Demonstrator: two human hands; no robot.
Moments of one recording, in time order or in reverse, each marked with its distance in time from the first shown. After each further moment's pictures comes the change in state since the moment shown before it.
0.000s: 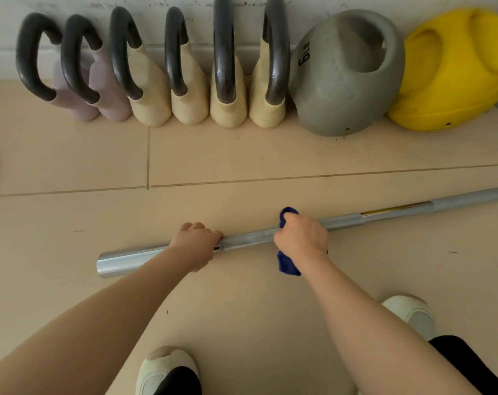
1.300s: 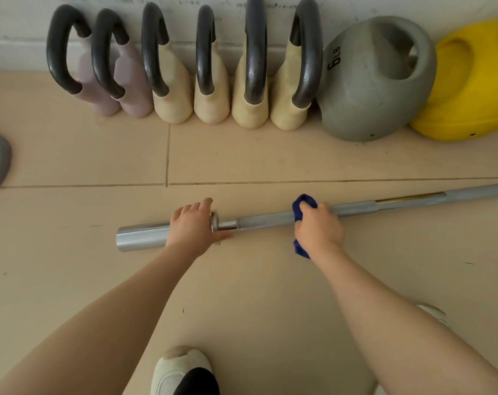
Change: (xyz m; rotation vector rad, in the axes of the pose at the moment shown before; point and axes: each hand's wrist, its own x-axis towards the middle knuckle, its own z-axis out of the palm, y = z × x) left_hand -0.005 -0.039 0.003 -0.499 0.308 -0.306; right_hand 0.013 -0.016 -0.001 -0.107 0.118 -0.025
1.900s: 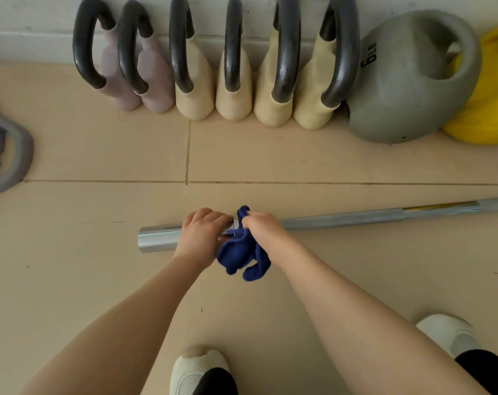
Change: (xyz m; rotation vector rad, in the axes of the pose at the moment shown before) left_hand -0.011 -0.040 0.014 0.005 0.184 0.306; right_hand -0.029 -0.111 -0.015 0.934 -0.679 0.144
